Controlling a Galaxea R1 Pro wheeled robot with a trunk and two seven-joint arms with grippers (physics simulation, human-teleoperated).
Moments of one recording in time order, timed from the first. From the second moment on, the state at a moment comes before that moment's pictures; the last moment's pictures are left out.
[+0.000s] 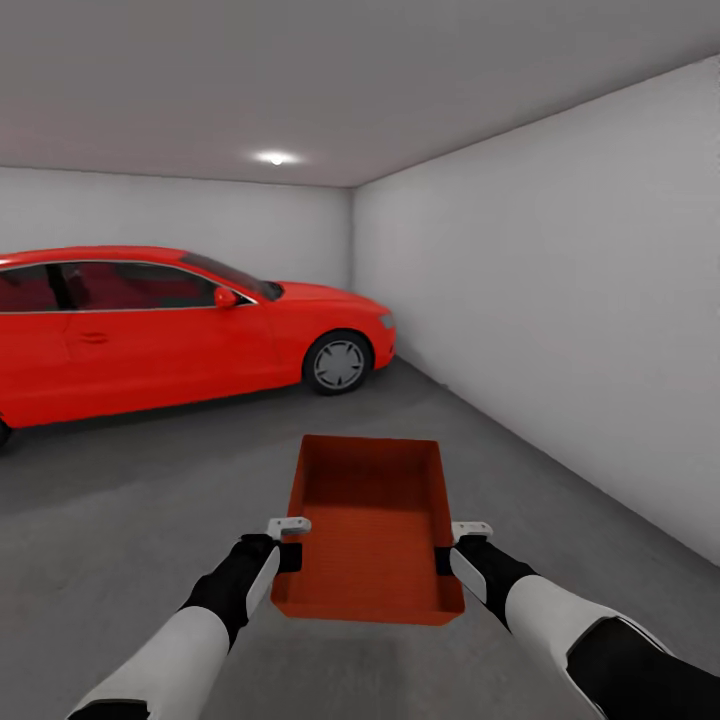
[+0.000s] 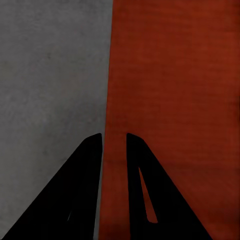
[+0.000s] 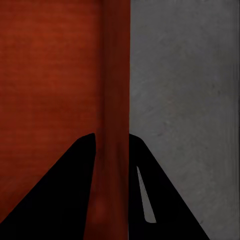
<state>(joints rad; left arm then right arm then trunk) -0.70 -0.14 0.04 -0.52 0.01 0.54 0.12 -0.86 0.05 0.58 -0.18 -0.63 0.35 -0.26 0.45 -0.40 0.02</state>
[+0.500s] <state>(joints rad) -0.70 -0.14 0.04 -0.52 0.01 0.54 0.12 -0.86 0.04 0.58 -0.18 -0.63 0.35 -0.25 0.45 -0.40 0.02</state>
